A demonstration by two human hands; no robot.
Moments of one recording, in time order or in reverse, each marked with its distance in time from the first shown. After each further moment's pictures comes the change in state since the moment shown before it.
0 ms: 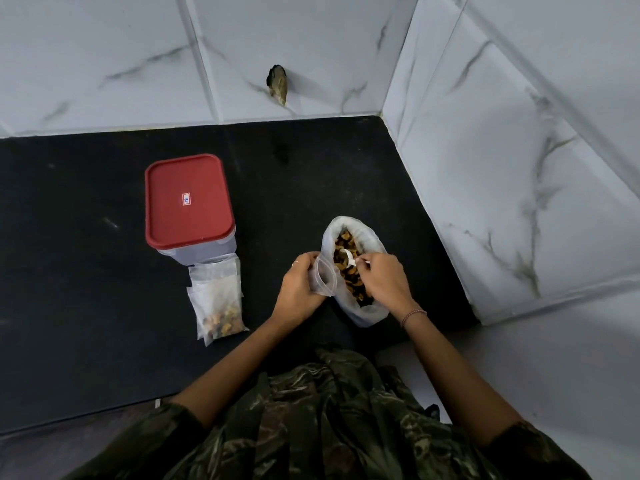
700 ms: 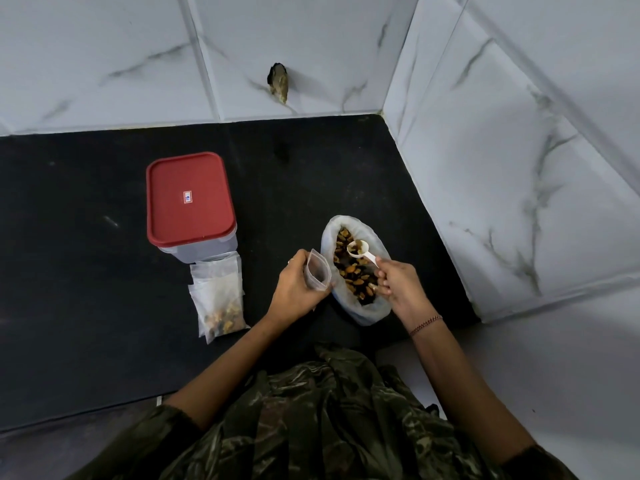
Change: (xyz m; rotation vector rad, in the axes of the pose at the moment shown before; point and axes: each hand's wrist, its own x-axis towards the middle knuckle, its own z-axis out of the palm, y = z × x) left_hand -0.001 0.004 -0.009 -0.017 0.010 0.012; right_hand -0.011 0.007 -0.008 1.167 -0.032 0.601
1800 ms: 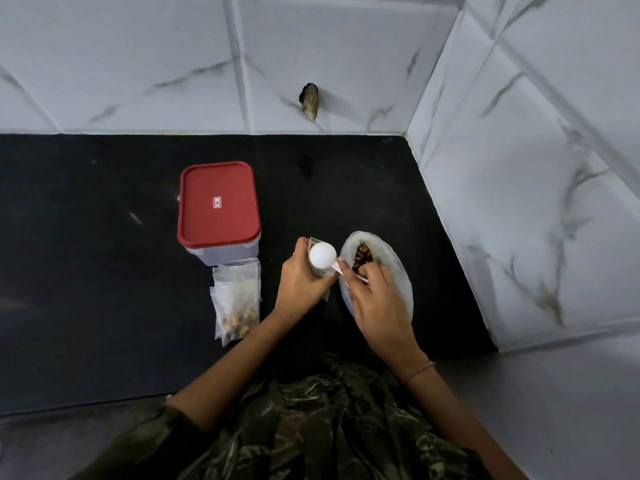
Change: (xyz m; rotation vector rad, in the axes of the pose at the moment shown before) left_hand 0.008 0.030 -0.024 -0.069 0.242 0.012; right_hand -0.046 0.024 0.032 -1.218 0.087 -1.448
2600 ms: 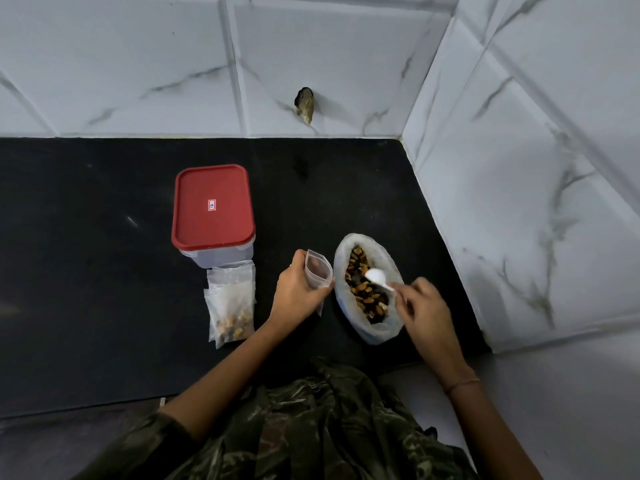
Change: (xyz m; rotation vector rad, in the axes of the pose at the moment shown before) left_hand -0.008 -0.009 0.000 0.100 -0.081 -0.078; right_hand -0.033 0.065 -0.021 0.169 -0.111 0.333
